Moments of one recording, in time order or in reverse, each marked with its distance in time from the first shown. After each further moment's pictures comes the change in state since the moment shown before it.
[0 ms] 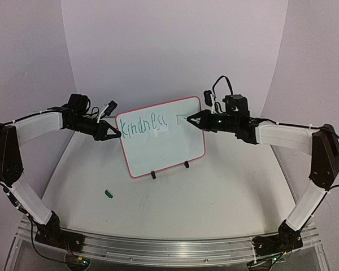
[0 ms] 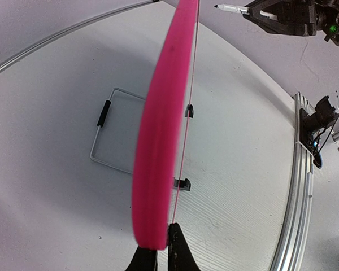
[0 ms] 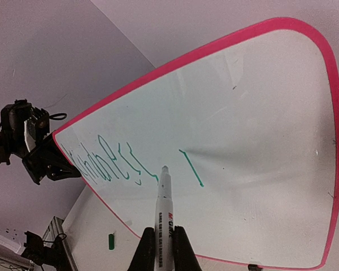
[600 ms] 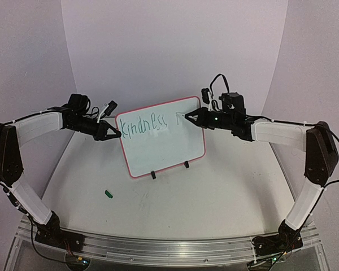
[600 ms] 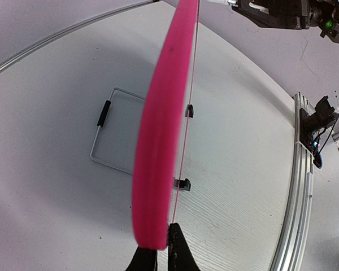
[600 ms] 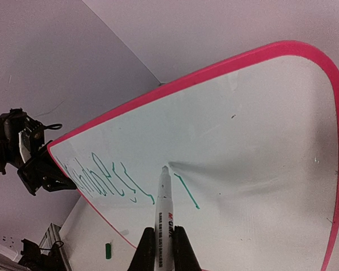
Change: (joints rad) left arm 0.000 0.000 0.000 0.000 0.000 0.000; right arm 0.000 0.059 0.070 0.005 0.017 -0.001
